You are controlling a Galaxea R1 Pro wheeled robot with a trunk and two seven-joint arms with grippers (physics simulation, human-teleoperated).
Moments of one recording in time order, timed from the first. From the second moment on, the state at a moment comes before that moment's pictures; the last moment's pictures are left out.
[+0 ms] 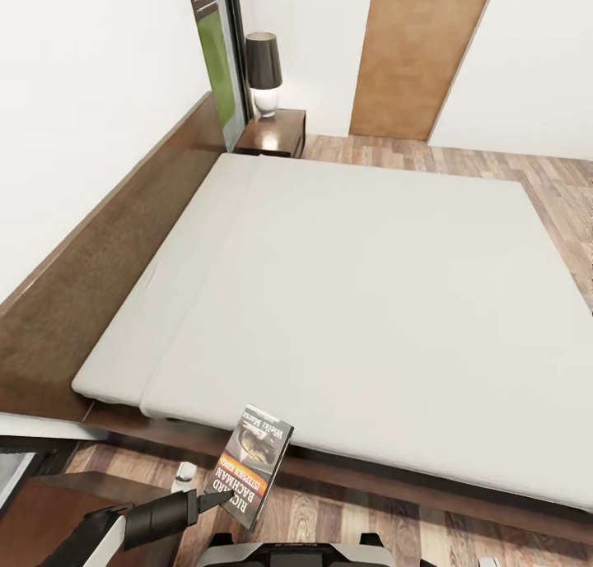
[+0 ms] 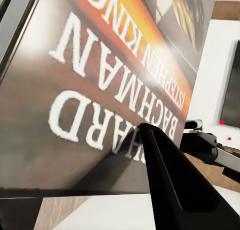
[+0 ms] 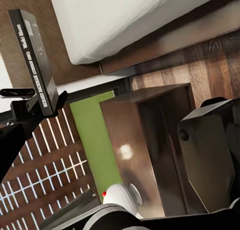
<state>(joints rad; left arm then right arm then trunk) -0.38 0.23 -0.13 -0.63 0.47 0.46 -1.18 -0.04 -0.37 0.07 -0.69 -0.78 0.36 1.18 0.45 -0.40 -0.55</state>
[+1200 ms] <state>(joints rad) -0.38 0.23 -0.13 -0.60 0.47 0.46 -1.18 -0.04 -0.37 0.07 -0.69 -0.78 0.36 1.18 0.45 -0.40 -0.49</state>
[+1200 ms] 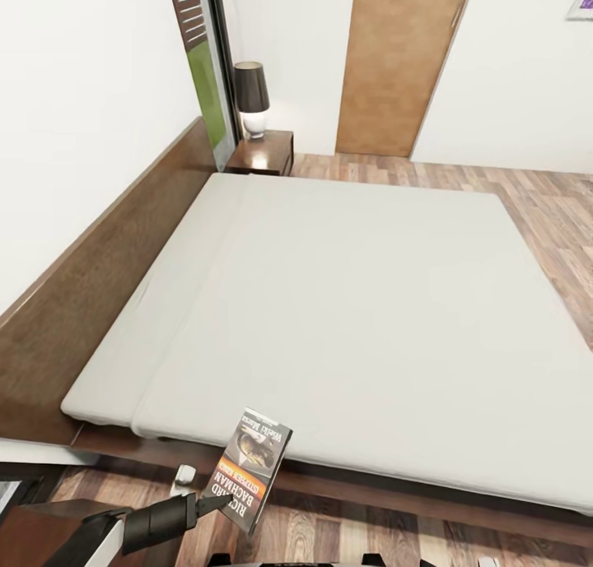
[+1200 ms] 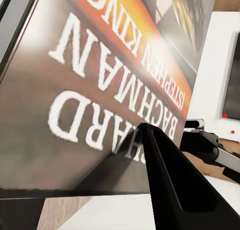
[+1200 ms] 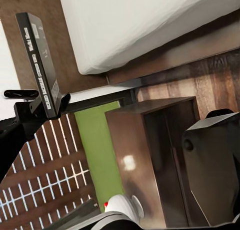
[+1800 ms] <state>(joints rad) -0.38 0.23 -0.13 -0.60 0.47 0.46 -1.18 -0.04 -0.37 0.07 -0.69 -0.76 0.36 1.18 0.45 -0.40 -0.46</state>
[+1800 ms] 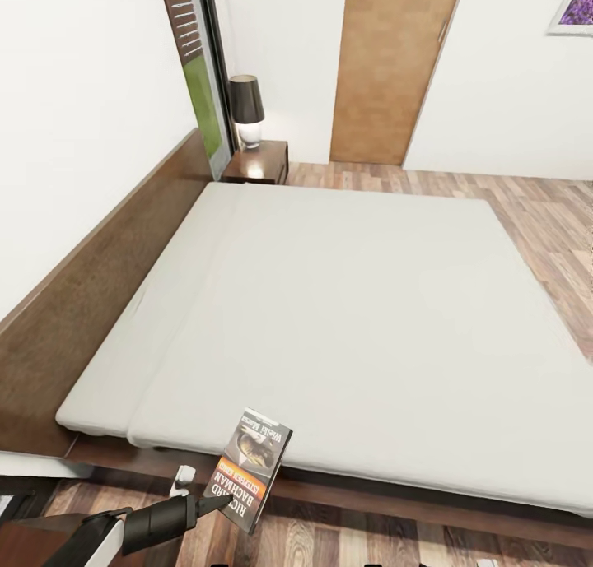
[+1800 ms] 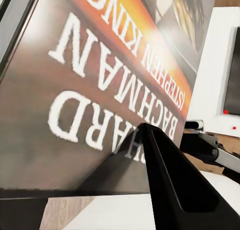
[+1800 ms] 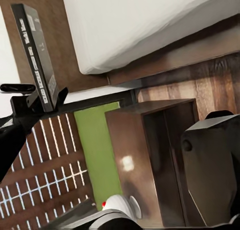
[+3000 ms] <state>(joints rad) -0.38 0.23 -0.13 -0.60 0.47 0.46 -1.18 -0.04 -0.37 0.07 -0.69 -0.74 0.36 1.18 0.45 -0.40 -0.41</state>
